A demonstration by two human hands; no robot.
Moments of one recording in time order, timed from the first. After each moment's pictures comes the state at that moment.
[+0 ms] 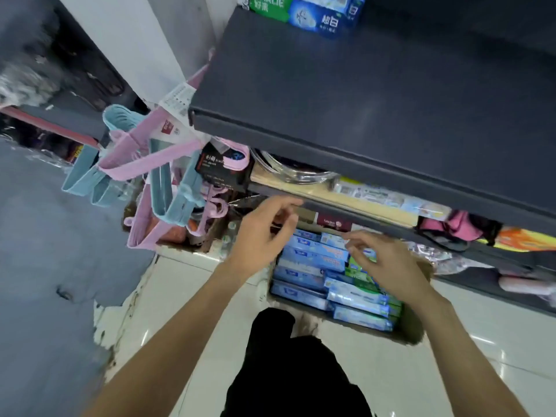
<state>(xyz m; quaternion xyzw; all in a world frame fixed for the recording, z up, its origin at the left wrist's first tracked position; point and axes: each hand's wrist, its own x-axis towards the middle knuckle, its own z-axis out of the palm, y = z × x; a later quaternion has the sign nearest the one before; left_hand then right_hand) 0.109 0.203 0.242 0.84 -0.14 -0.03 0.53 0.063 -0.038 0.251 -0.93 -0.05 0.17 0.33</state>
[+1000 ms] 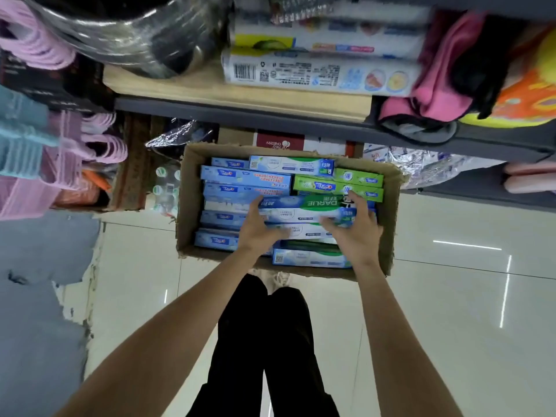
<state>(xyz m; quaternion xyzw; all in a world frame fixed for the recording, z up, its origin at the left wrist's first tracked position) -0.006 0.026 -0.009 0.77 0.20 -0.41 0.44 -0.053 -0.150 0.031 -0.82 0.38 0.19 0.39</state>
